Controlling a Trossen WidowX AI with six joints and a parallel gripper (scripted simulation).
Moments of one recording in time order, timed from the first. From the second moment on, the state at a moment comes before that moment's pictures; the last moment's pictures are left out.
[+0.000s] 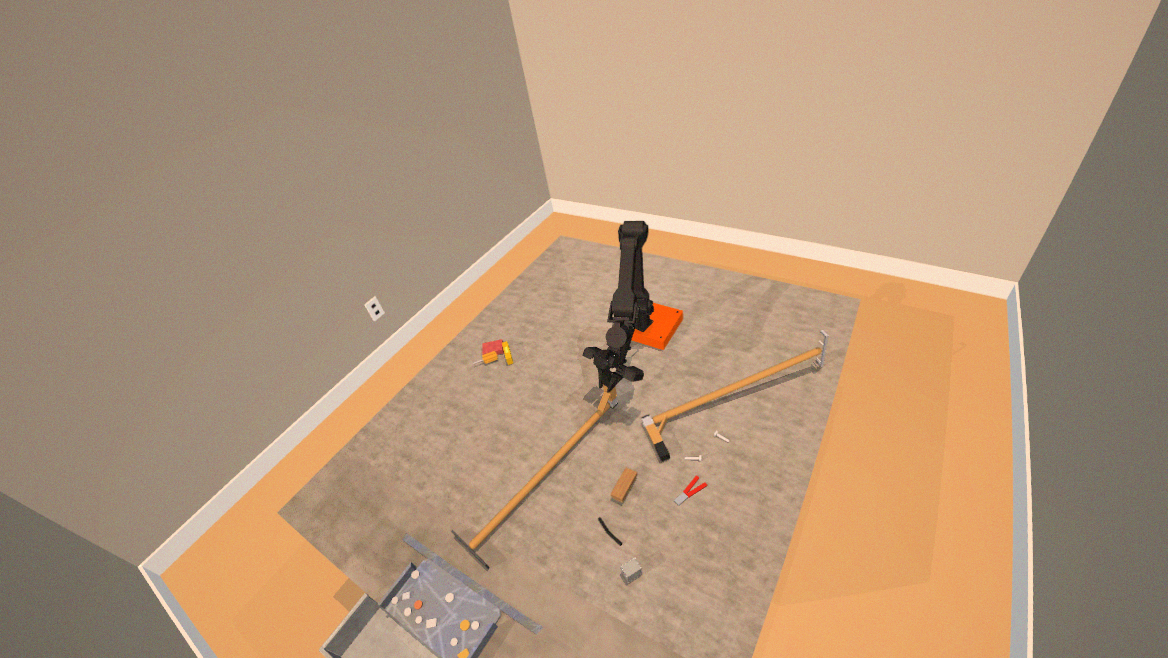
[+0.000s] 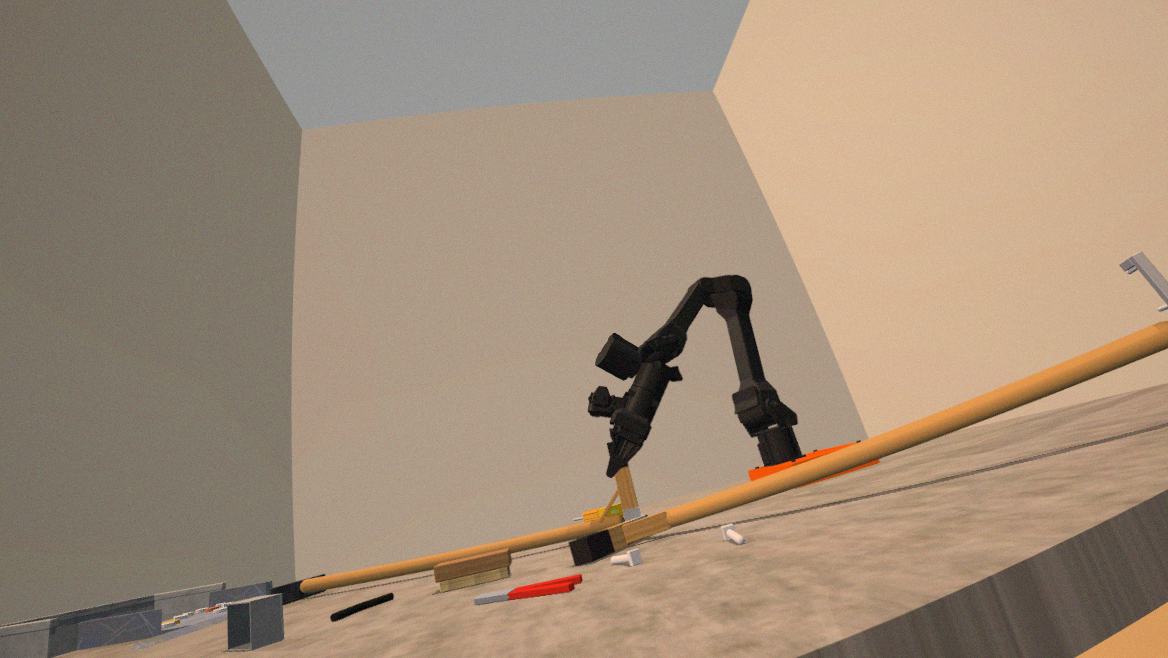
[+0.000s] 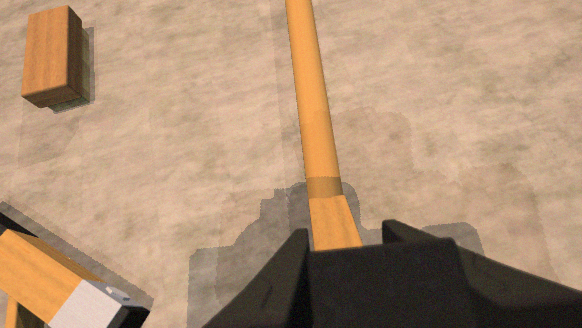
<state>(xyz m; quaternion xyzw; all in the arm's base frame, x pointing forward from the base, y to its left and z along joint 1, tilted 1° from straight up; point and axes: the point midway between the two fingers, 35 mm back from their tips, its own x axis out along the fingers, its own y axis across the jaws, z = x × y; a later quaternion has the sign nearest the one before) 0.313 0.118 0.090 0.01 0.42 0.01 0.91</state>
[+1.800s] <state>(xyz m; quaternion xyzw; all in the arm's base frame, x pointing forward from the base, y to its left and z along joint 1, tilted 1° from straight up) 0.309 0.158 0.093 -0.02 0.42 0.08 0.90</state>
